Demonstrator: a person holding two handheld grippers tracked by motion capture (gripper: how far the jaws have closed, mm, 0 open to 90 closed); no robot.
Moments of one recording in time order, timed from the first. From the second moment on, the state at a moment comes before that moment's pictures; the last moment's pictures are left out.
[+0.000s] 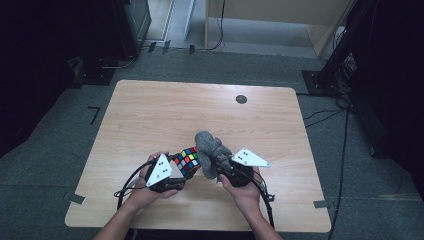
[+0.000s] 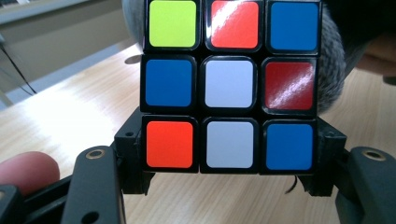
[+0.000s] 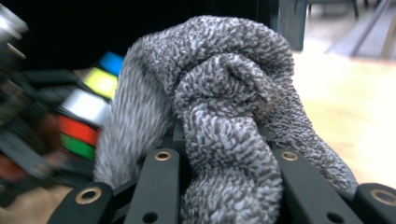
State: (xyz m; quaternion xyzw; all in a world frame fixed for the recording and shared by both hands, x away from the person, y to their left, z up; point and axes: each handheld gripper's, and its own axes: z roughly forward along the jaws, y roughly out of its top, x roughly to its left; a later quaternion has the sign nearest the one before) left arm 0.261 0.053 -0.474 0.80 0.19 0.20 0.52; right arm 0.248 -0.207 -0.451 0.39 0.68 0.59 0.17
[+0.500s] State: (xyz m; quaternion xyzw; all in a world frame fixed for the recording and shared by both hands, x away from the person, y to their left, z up) left arm 0.260 0.053 -0.471 0.81 0.18 0.19 0.53; right arm 0.252 -0.210 -0.454 0.40 0.69 0.58 0.17
